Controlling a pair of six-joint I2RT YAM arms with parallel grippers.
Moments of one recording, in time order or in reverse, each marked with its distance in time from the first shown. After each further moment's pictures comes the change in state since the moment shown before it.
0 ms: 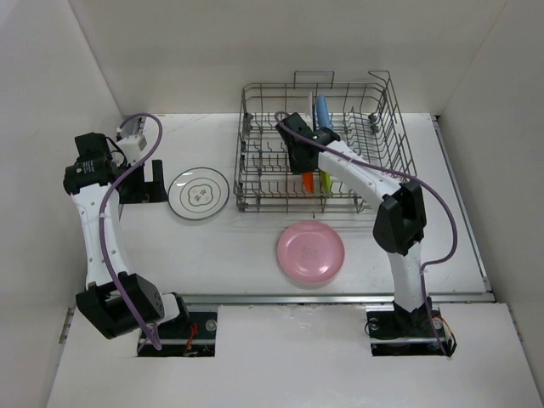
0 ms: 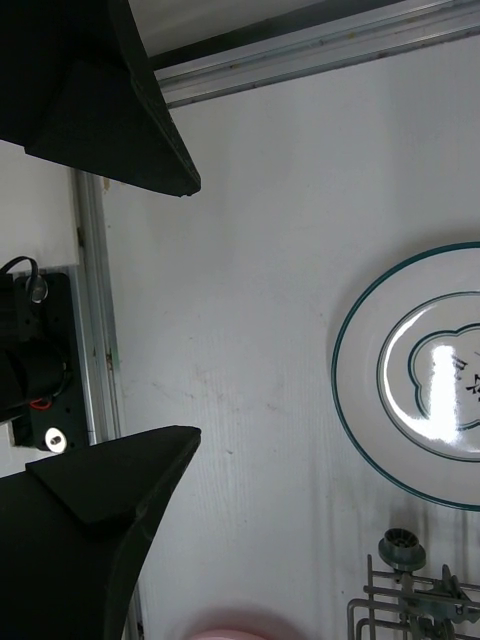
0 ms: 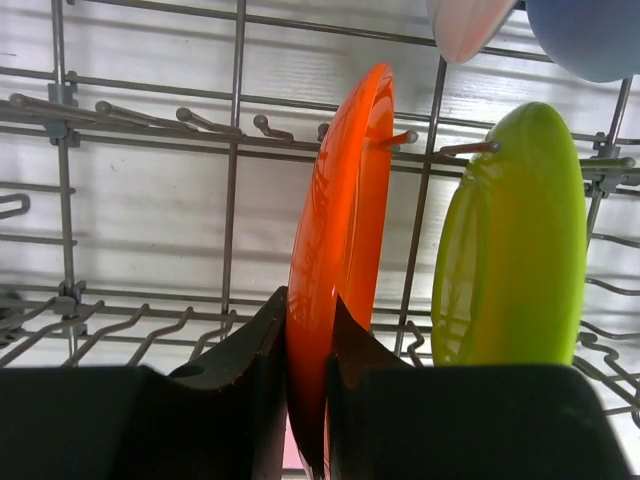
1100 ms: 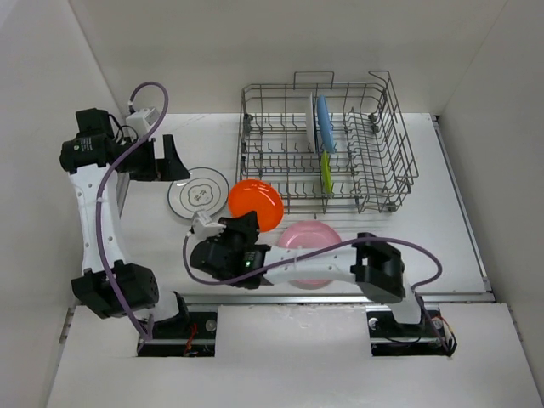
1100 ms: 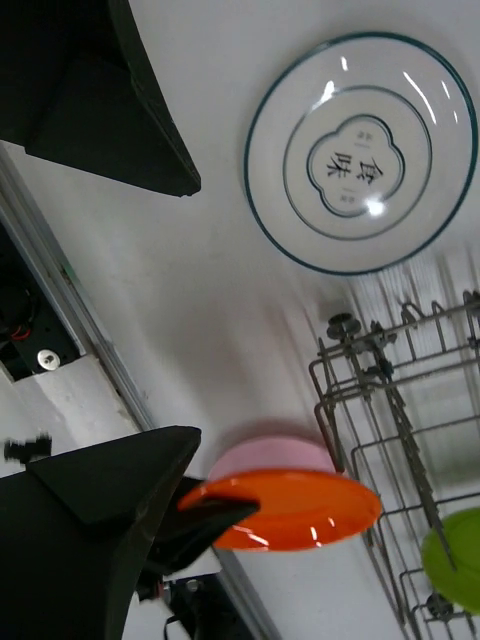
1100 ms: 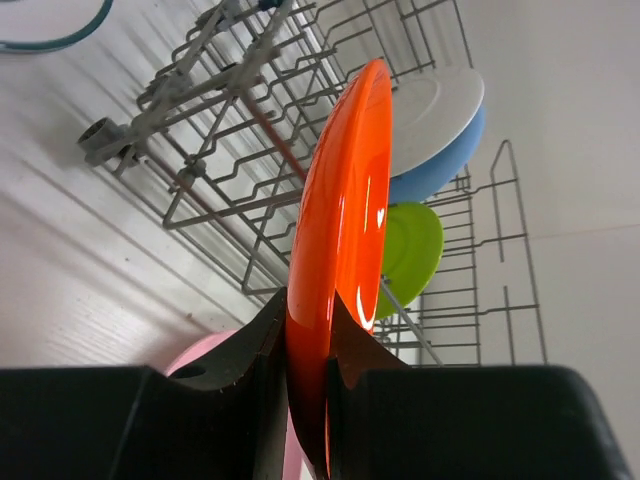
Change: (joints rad) left arm -0.071 0.114 0.259 -0.128 0.371 -0.017; right arm 0.721 -0.088 -0.351 0.558 0.909 -0.723
